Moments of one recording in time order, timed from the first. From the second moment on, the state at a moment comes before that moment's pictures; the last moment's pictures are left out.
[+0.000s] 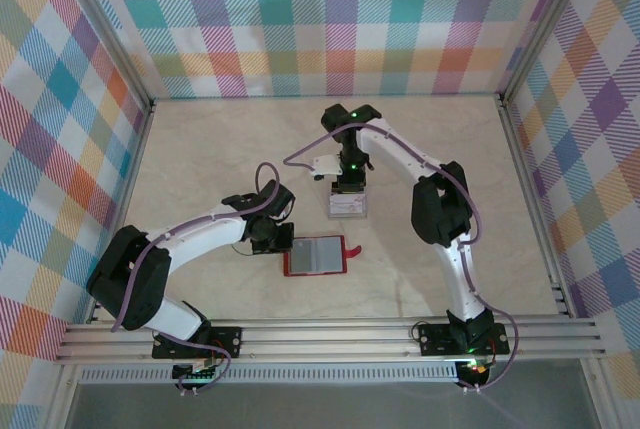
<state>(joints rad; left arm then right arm) -0.63 1.48 0.86 -0.66 0.12 -0.65 0.60 2.22 2.06 -1.31 -0.02 -1.00</state>
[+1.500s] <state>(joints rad) -0.54 1.44 0.77 -0.57 0.25 -0.65 0.73 1.63 1.17 -0.51 -0.41 0.55</state>
